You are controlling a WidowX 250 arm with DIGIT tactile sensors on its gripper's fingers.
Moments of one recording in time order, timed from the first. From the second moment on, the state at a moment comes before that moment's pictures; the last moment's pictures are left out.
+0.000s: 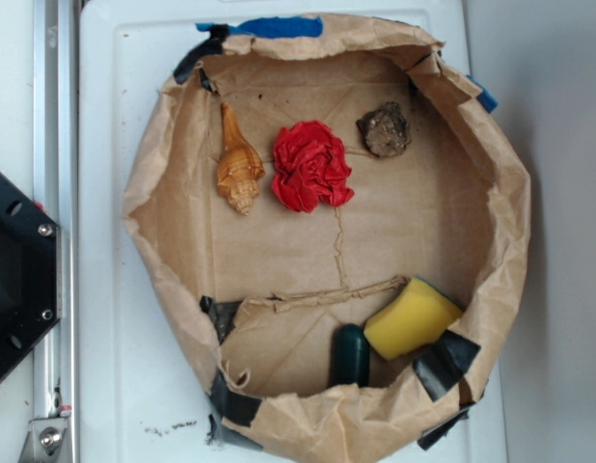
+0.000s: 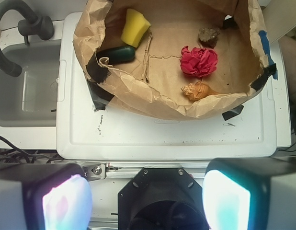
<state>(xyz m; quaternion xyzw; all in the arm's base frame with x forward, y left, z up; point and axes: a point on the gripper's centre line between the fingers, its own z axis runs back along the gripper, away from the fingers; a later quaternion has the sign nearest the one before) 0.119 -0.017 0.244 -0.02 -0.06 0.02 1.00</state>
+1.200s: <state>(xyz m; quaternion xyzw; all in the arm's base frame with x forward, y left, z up) 0.220 0.000 0.189 -0.10 -0.06 -0.18 0.98</state>
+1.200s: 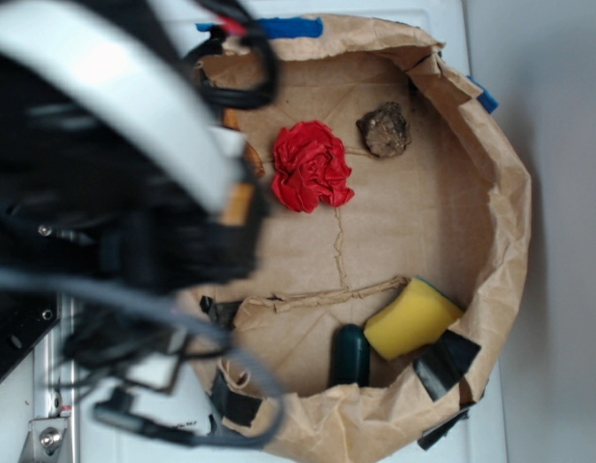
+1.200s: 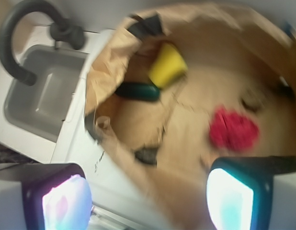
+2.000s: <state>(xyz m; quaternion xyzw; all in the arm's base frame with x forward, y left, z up) 0.248 0.004 0.191 -0.09 -0.09 -0.21 0.97</state>
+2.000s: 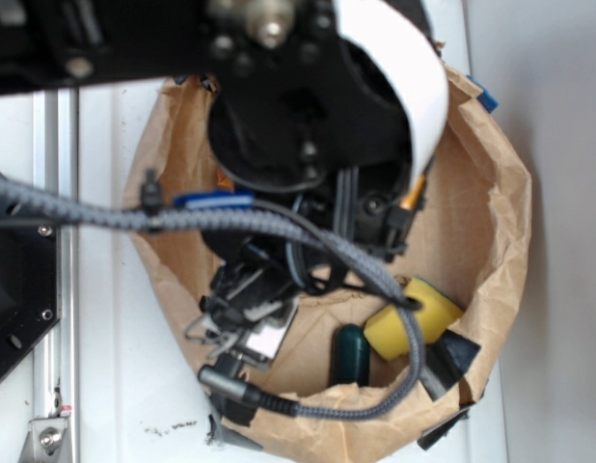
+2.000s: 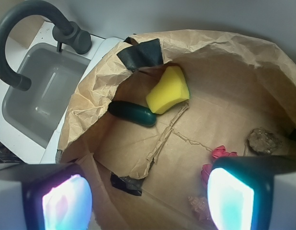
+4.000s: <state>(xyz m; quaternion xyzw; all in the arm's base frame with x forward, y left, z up) 0.266 0.046 0.095 -0.07 -0.09 -0.30 0.95</state>
